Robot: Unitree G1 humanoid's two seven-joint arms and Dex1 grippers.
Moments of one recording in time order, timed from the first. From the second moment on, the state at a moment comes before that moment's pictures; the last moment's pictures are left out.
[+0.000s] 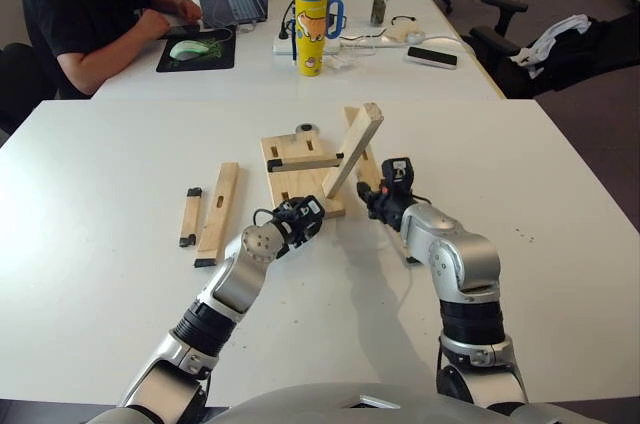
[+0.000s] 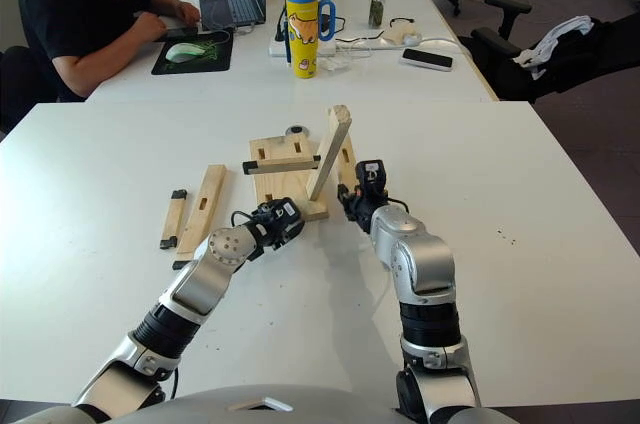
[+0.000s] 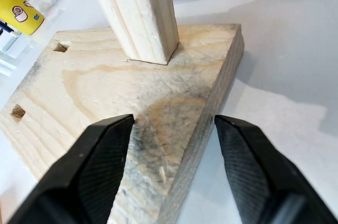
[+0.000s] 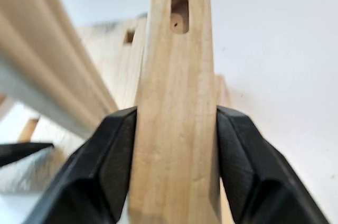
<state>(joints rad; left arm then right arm) -0.26 0.23 -0.46 -0.01 0.32 0.54 -0.45 -0.31 -0.04 -0.02 -0.28 0.22 0.94 0.04</state>
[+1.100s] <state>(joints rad) -0.07 0.51 -0.07 -0.57 -0.54 0.76 -0.93 -0.30 -0.44 -0.50 -0.34 1.24 0.87 0.67</state>
